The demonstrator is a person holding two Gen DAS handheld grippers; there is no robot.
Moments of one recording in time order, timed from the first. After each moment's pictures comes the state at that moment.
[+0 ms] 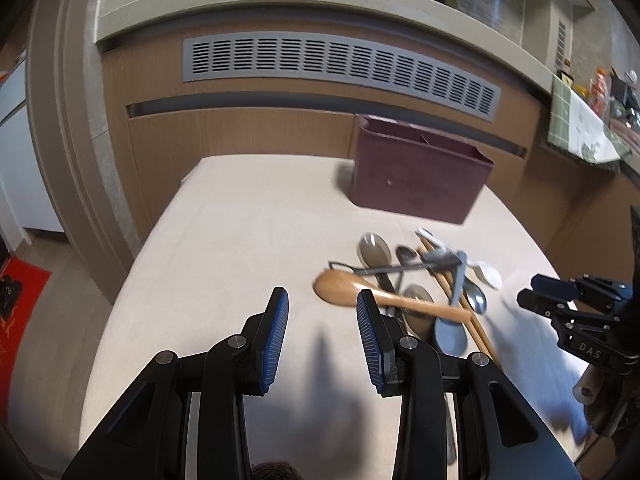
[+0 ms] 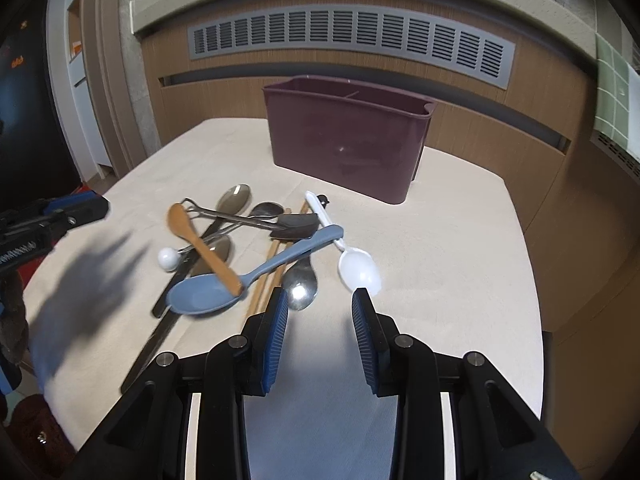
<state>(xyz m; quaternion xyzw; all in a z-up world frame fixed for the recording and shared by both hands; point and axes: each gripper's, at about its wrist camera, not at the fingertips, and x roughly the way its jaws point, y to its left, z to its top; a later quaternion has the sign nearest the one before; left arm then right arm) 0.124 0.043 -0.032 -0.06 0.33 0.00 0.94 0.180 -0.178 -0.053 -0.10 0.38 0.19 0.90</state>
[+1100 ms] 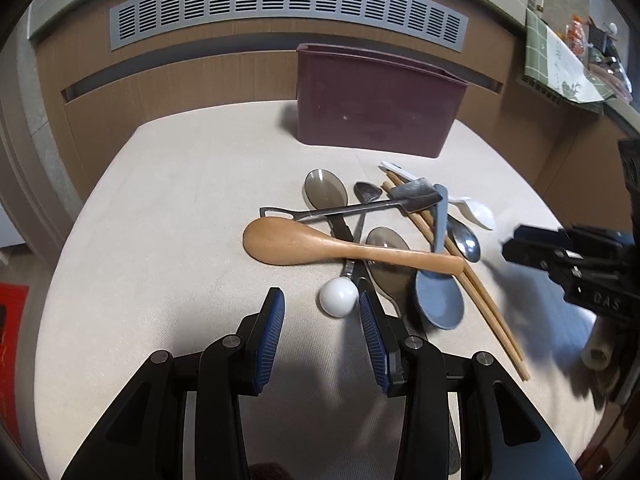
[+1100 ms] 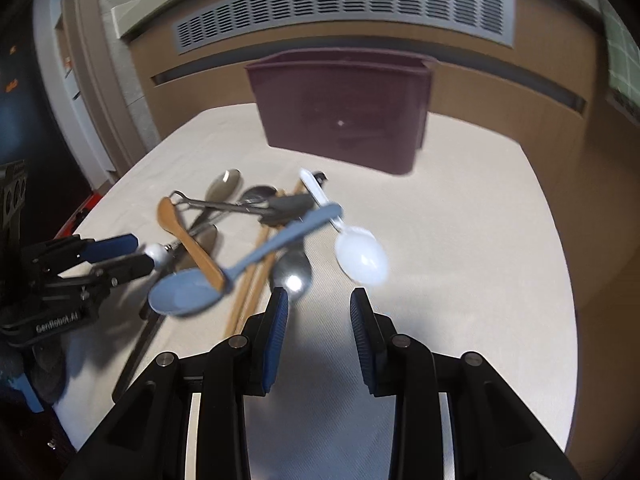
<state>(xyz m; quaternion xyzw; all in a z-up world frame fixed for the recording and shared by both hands) 0.155 0.000 -0.080 -0.02 0.41 -0.07 0.91 0.200 -0.195 -0.076 -0.05 0.42 0.21 0.88</state>
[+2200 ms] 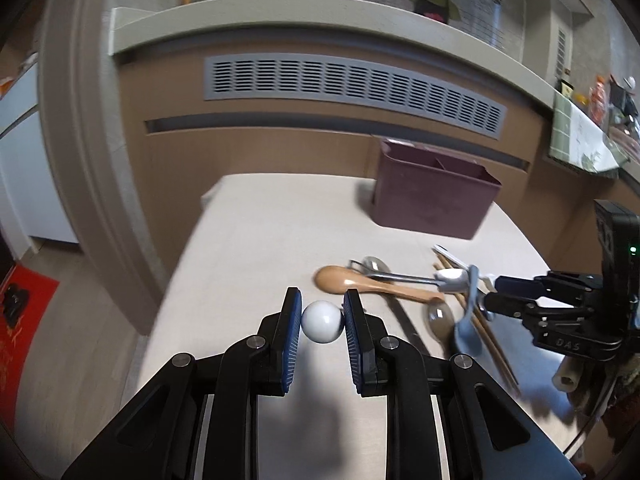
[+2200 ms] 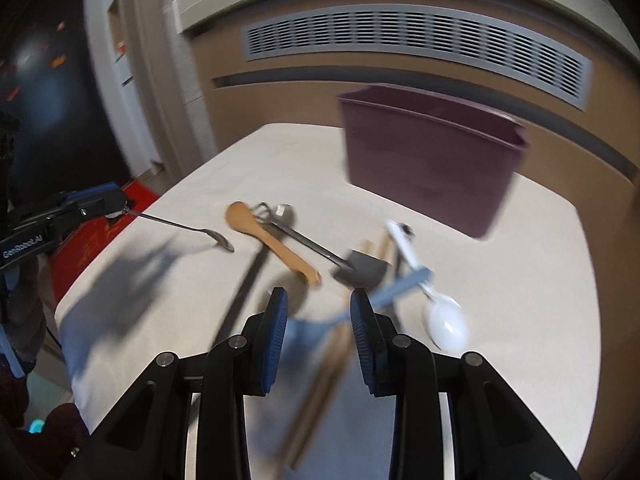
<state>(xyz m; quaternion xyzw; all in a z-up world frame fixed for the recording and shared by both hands) 0.111 0.082 -0.009 -0.06 0.32 0.00 0.95 0.204 -0.130 -0.050 -0.09 0.38 0.31 0.87</state>
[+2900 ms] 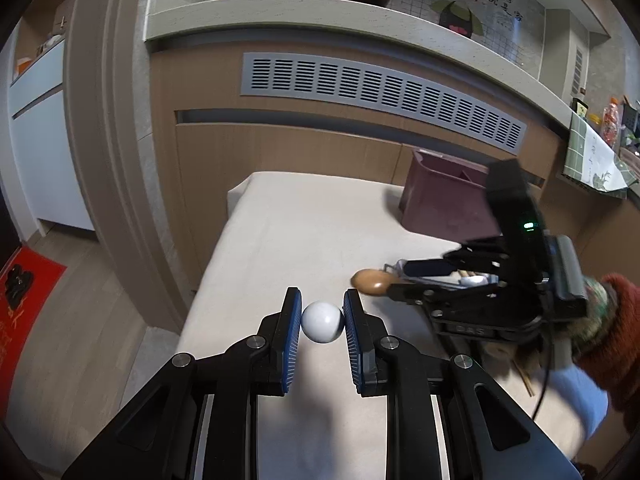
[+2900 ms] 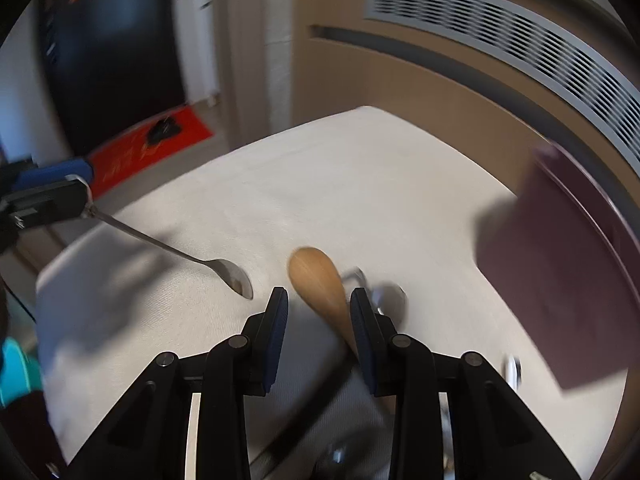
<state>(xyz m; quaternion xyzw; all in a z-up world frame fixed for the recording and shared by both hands) 0.099 0.116 -0.013 -0.08 0.32 0.02 0.94 0.249 0.000 -0.074 -0.25 0.38 0.42 0.79</state>
